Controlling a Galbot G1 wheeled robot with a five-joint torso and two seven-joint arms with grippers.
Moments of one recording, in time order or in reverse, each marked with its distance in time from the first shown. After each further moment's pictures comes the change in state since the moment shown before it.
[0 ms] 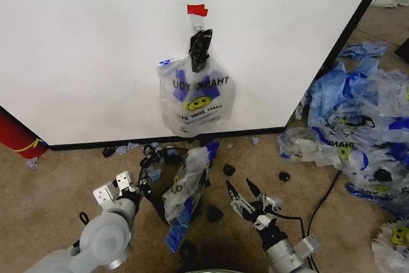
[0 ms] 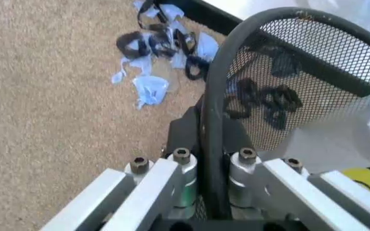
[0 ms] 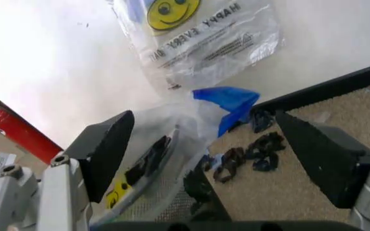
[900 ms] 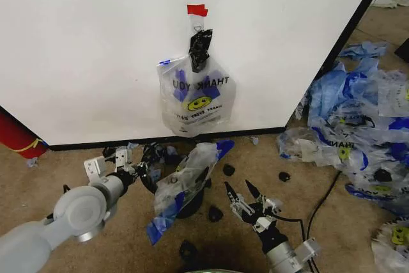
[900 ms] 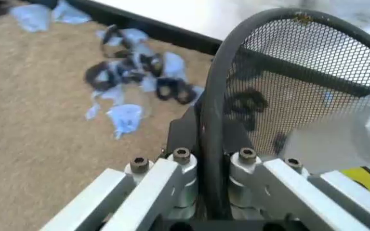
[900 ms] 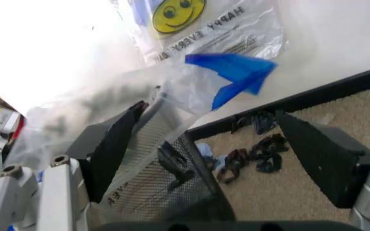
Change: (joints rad) left arm -0.148 0.186 -0.051 -0.012 -0.253 0.140 0.126; right arm -0.014 -0.005 0.005 0.019 -0.006 0.003 0.001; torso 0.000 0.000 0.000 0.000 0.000
